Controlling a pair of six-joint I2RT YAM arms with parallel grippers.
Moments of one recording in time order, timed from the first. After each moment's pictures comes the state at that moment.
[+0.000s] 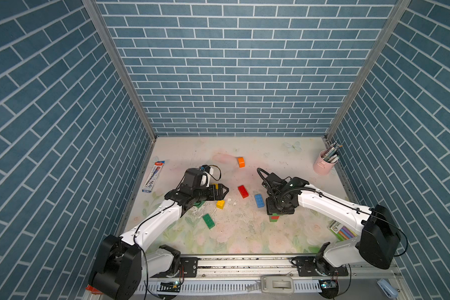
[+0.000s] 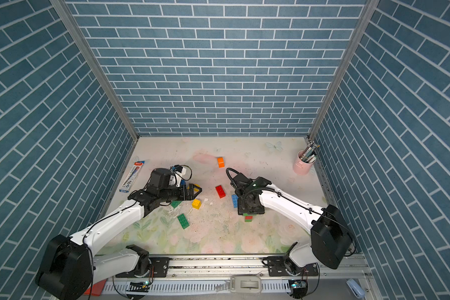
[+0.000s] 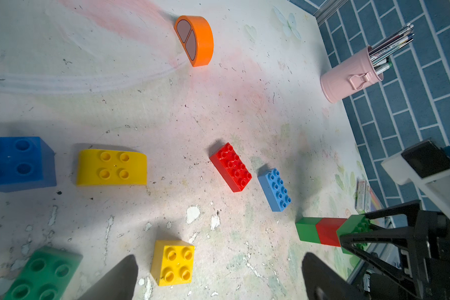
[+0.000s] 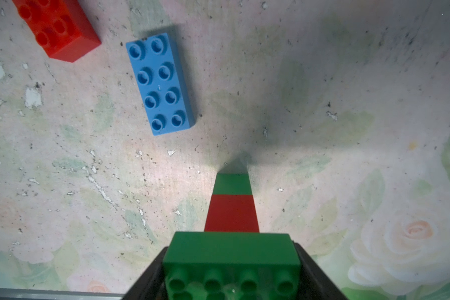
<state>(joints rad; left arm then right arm) -0.40 1.18 0.69 -0.25 0.38 -0.44 0.83 1.44 1.05 -1.05 0.07 0.73</state>
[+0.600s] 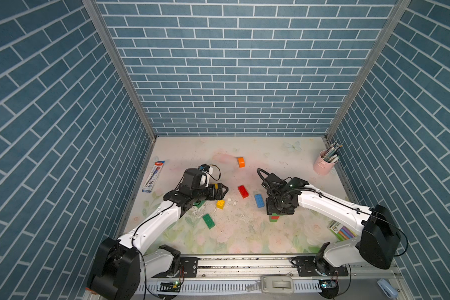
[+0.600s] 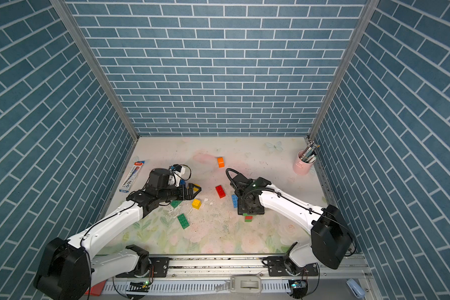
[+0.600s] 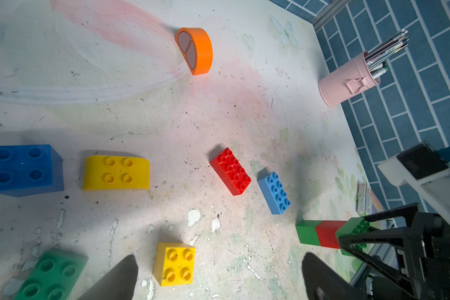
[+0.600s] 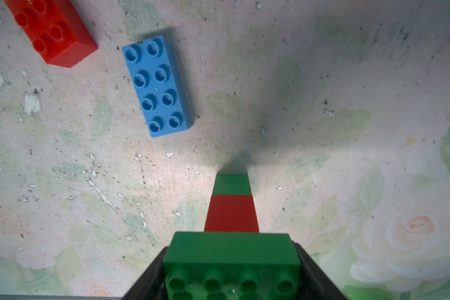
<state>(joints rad) -0.40 1.15 0.69 -0.25 0.36 -0.44 0.83 1.43 1.05 -1.05 0.08 0.76</state>
